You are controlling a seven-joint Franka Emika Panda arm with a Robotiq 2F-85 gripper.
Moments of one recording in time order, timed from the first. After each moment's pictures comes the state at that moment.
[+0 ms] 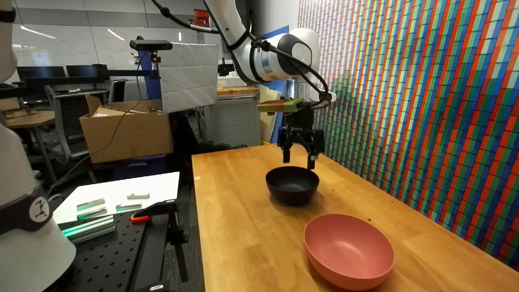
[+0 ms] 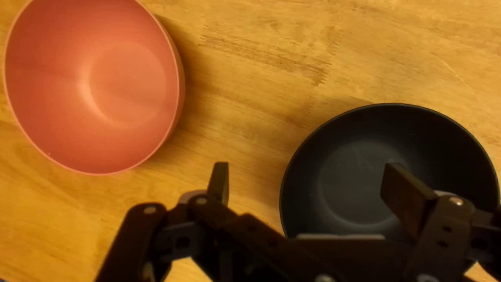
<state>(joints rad) 0.21 0.48 0.11 -2.00 -0.30 2.31 0.16</state>
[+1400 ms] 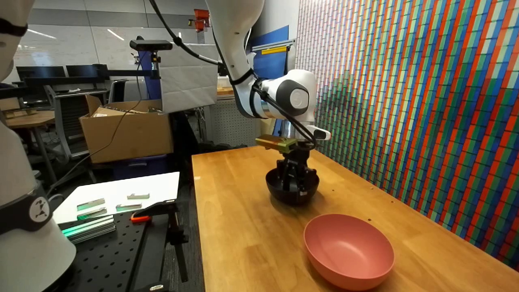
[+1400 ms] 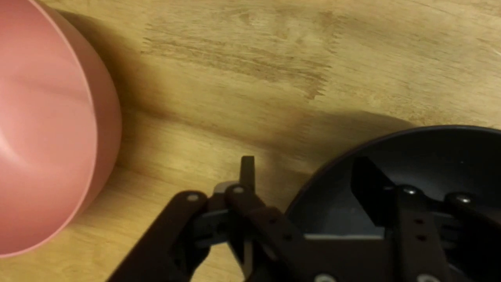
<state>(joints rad) 0.26 0.67 0.06 -1.98 -0.29 2.46 0.24</state>
